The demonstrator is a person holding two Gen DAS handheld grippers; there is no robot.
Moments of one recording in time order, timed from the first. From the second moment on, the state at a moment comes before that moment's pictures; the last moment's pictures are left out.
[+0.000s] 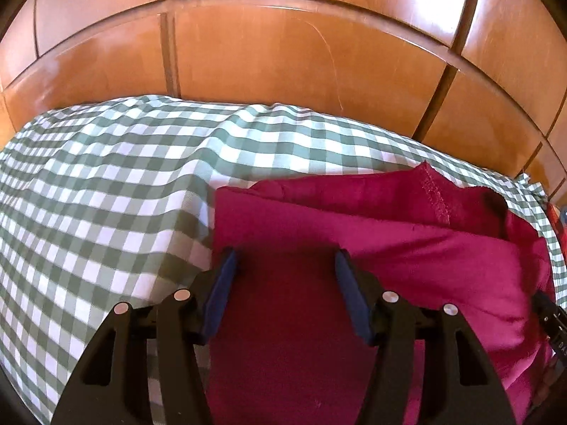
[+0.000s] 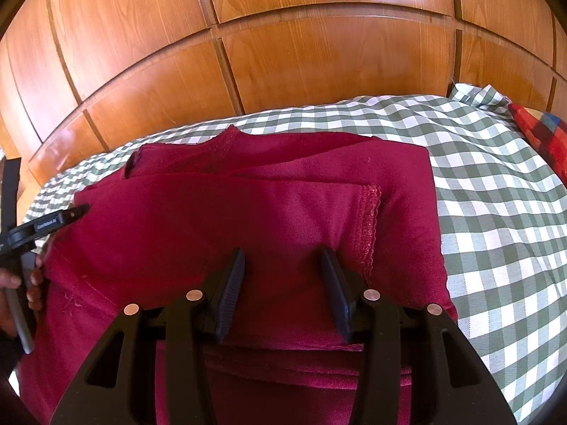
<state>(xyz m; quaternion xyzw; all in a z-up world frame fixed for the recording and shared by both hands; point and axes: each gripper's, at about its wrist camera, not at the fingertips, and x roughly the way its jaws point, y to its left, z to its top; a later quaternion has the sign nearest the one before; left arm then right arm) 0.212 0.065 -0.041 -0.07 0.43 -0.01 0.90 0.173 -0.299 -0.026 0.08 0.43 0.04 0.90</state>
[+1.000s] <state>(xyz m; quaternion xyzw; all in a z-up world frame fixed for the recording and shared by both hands) 0.029 0.063 -0.006 -0.04 0.42 0.03 0.91 0.112 -0.299 -0.002 0.00 0.46 0.03 0.89</state>
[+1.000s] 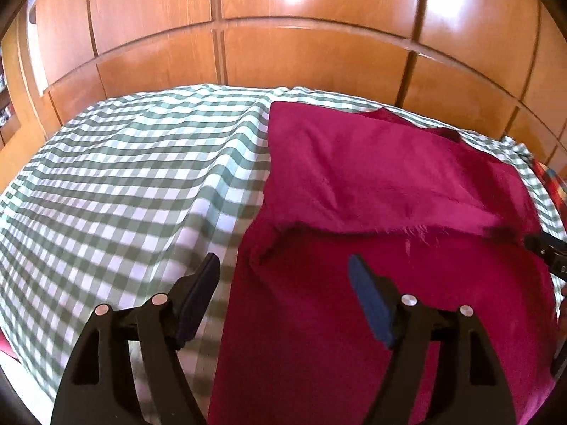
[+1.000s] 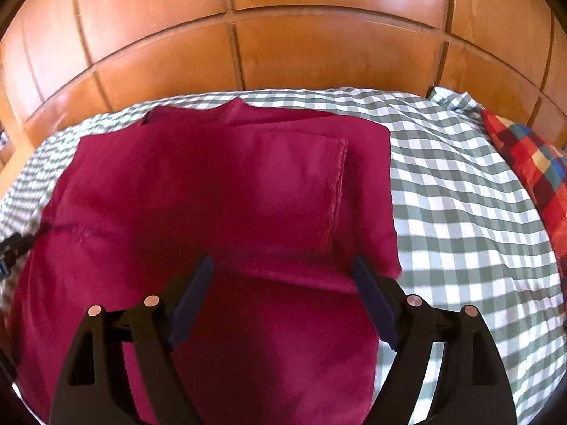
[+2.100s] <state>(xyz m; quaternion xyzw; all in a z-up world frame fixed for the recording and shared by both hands) -0.152 0.087 -0.038 -0.10 0.53 -0.06 0.84 -0.105 -0.312 -0.022 0.08 0.62 0.16 0.77</state>
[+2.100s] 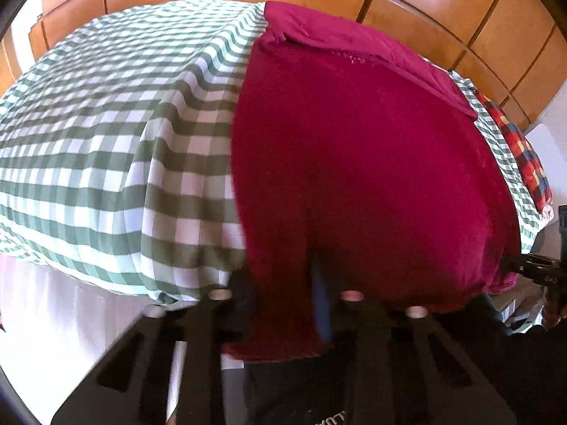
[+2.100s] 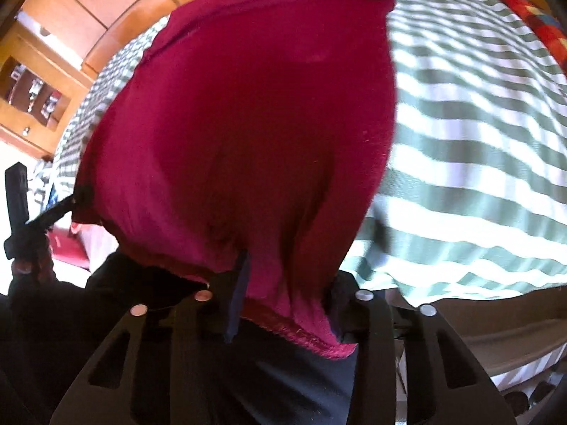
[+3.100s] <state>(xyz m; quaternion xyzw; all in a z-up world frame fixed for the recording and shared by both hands) 0.062 0.124 0.018 -0.29 0.42 -0.10 0.85 0.073 -0.374 0.023 0.25 0.49 0.11 0.83</state>
